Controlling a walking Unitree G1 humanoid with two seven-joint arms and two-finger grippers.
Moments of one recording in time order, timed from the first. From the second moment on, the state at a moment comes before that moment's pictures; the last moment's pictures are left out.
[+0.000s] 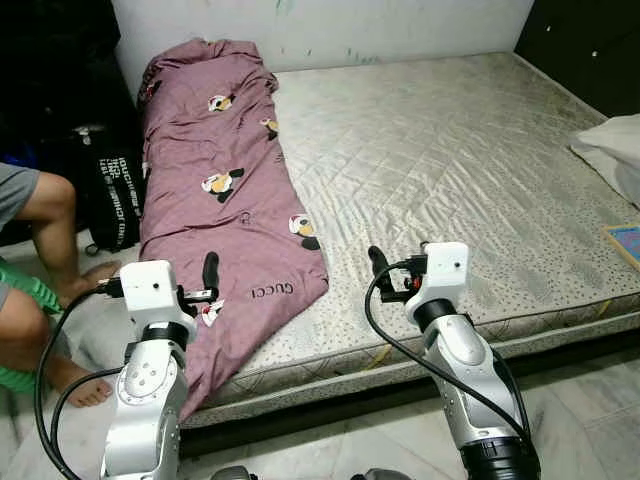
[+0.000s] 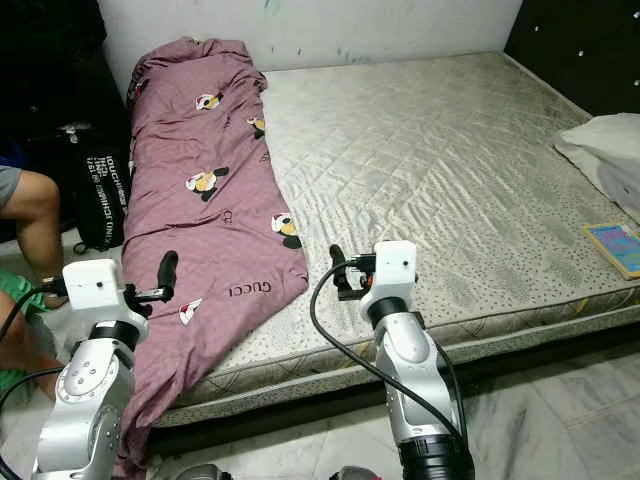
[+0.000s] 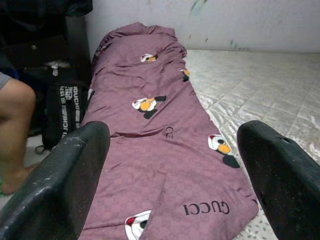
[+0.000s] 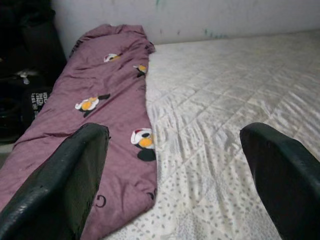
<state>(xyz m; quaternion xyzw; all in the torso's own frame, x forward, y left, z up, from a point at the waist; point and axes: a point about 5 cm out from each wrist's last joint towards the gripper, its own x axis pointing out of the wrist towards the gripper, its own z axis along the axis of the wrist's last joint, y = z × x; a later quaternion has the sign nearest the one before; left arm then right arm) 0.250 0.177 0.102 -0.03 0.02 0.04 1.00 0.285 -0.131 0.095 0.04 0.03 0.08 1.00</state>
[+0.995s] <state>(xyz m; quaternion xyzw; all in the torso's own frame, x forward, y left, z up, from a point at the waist) 0.249 0.171 0.109 -0.04 0.02 0.03 1.00 0.280 -0.134 0.100 0.04 0.03 0.08 1.00</state>
